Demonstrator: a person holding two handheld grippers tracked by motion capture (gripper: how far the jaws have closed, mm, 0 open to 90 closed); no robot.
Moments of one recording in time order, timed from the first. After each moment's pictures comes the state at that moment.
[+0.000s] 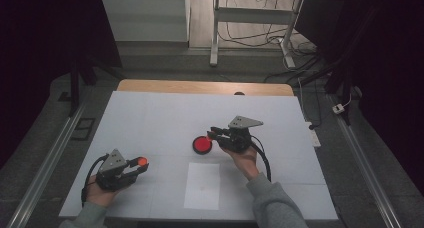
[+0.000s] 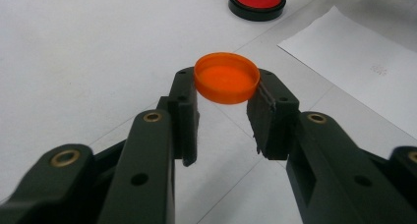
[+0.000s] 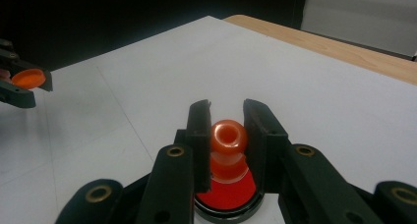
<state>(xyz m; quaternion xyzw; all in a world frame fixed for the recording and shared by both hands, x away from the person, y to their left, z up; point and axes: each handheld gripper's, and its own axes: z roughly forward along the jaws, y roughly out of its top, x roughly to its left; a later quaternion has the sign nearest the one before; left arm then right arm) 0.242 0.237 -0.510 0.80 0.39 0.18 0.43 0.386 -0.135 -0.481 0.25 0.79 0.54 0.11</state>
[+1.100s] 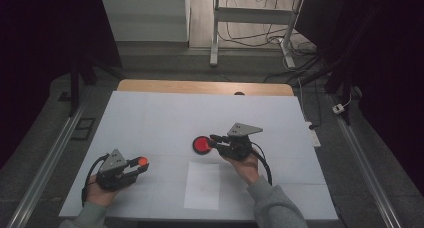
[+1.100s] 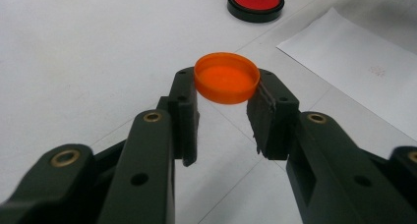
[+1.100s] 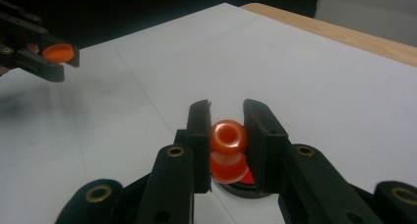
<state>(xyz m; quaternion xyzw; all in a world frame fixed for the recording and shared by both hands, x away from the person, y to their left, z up) 0.243 0.236 -0.510 0.80 0.38 0.18 0.43 0.365 -0.137 -0.484 0.24 0.81 0.53 0.10</state>
